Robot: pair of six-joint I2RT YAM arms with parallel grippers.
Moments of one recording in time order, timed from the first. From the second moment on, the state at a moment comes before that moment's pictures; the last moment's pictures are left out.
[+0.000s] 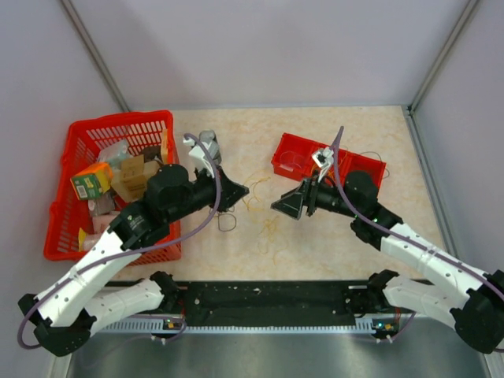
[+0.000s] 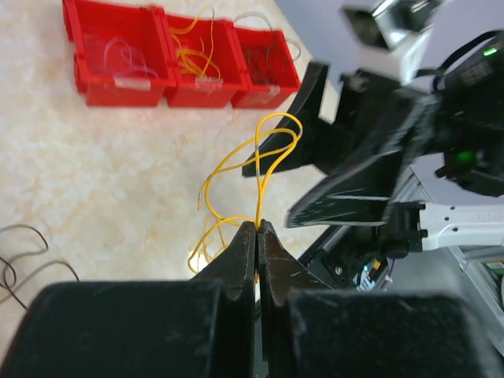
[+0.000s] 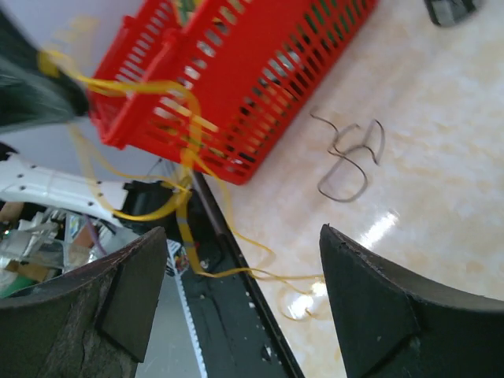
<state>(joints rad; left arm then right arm) -0.79 0.87 1.12 -0.46 0.09 -0.51 0.64 0.99 0.65 0.16 -0.50 0.64</state>
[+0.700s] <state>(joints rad) -0.79 0.90 1.07 -0.42 0.13 -0.59 0.84 1.11 0.66 0.26 -0.55 0.64</state>
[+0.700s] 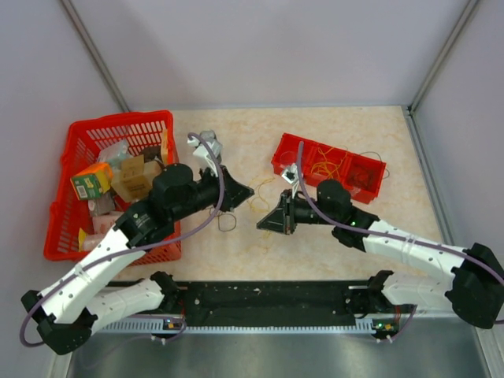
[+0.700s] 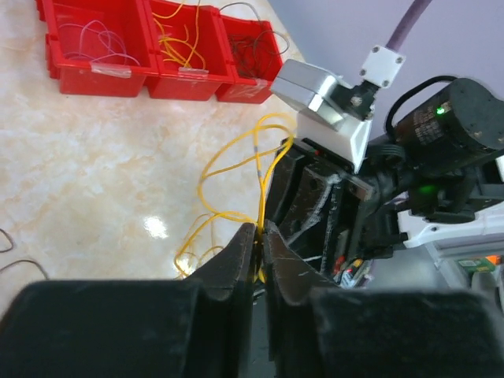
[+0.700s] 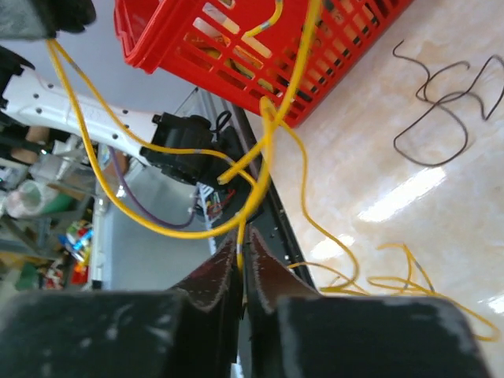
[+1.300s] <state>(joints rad) -0.70 0.94 0.82 -0.28 0.35 -0.66 0.86 0.90 0.75 0.02 -0.42 0.60</state>
